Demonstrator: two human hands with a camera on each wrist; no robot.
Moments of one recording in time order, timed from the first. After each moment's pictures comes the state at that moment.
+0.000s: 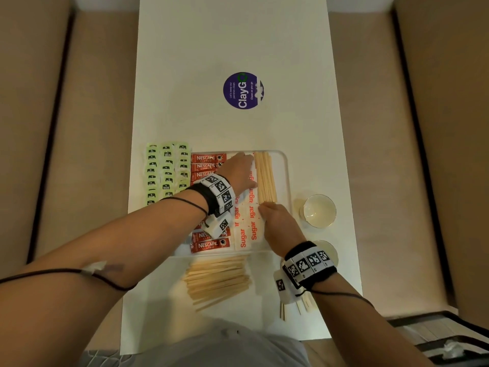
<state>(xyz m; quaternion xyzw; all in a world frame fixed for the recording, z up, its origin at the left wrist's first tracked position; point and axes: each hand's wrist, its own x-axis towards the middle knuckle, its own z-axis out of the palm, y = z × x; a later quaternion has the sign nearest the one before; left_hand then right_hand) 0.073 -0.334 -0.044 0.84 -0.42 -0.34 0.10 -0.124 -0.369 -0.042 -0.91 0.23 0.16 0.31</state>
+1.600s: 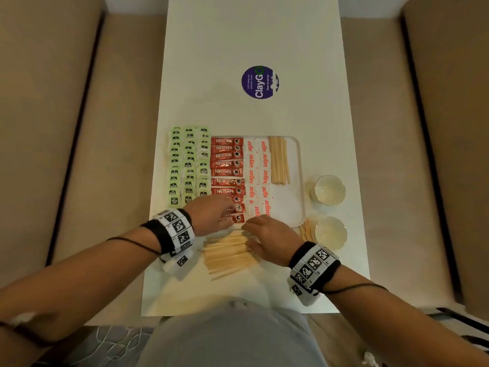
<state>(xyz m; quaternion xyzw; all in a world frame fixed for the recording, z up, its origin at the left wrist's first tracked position) 0.027 -0.159 -0.009 0.77 -0.52 -0.36 0.04 -0.158 -0.300 -0.009 -0.94 0.01 0.18 0.30</state>
